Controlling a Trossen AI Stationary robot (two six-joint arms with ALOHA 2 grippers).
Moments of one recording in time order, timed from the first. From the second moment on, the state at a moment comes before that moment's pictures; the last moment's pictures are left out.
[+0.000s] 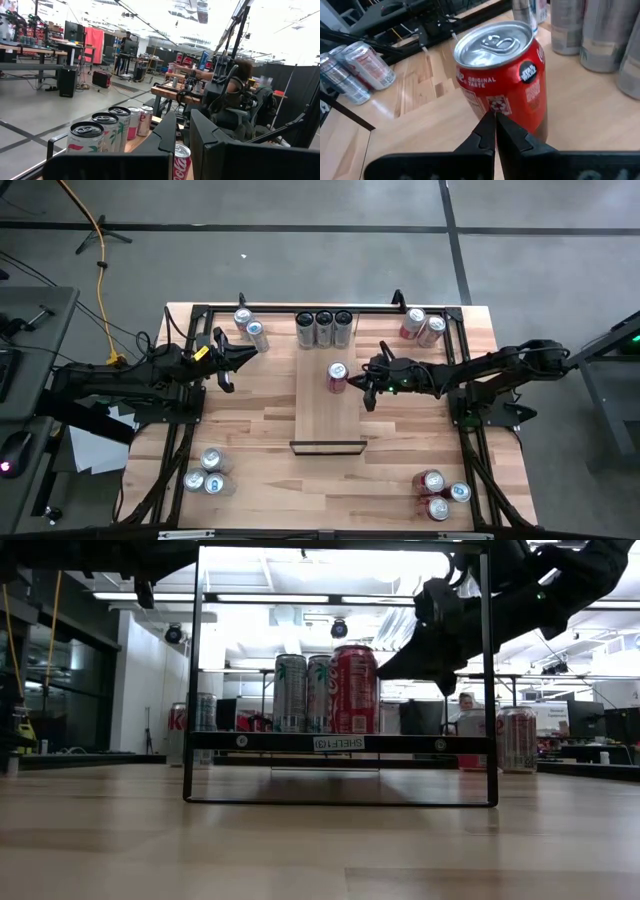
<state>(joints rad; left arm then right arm) 0.06 0.46 0.32 0.33 -0.26 -0.18 -0.05 1.36 0.50 0.49 0.11 0.38</state>
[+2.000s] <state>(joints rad) 0.07 0.46 0.32 0.34 -0.26 -0.18 -0.07 1.57 0.81 0.30 0.25 0.28</state>
